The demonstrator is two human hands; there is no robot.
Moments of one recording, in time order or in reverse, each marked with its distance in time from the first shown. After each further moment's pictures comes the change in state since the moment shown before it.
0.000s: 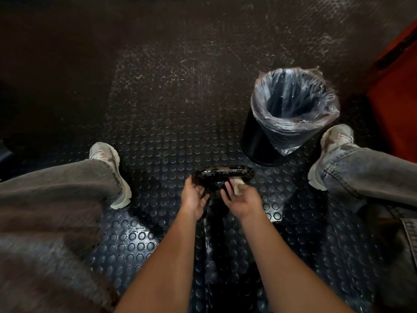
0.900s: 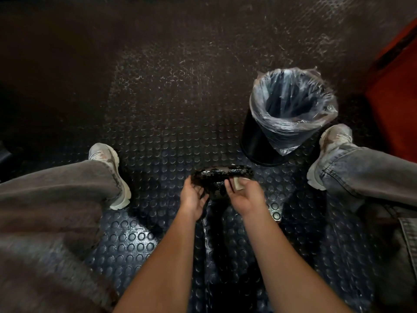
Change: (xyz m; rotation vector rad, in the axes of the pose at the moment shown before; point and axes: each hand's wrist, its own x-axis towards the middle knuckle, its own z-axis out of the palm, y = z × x) left_hand -0.004 0.003 0.002 0.024 -0.003 0.010; right_hand -0.002 -0.013 0.009 0.065 0.001 -0.054
